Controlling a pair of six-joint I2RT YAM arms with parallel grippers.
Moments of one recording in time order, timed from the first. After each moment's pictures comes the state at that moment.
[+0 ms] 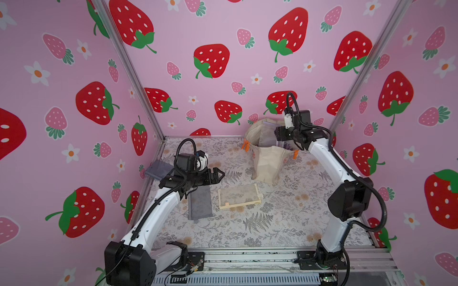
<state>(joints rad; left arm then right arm) -0.20 1.20 0.99 -0.58 0.46 -0.37 0.39 1.82 1.87 -0.61 0.00 0.00</state>
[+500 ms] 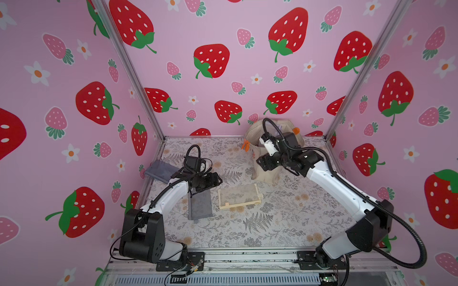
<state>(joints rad) -0.19 1.42 0.91 -0.52 0.42 -0.46 0.71 1.54 1.44 -0.67 -0.09 -0.04</state>
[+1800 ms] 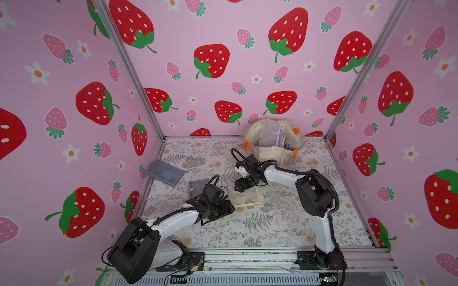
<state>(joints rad) -0.55 1.29 0.53 -0.27 0.29 -0.87 0.80 2.09 1.47 -0.50 -0.30 0.13</state>
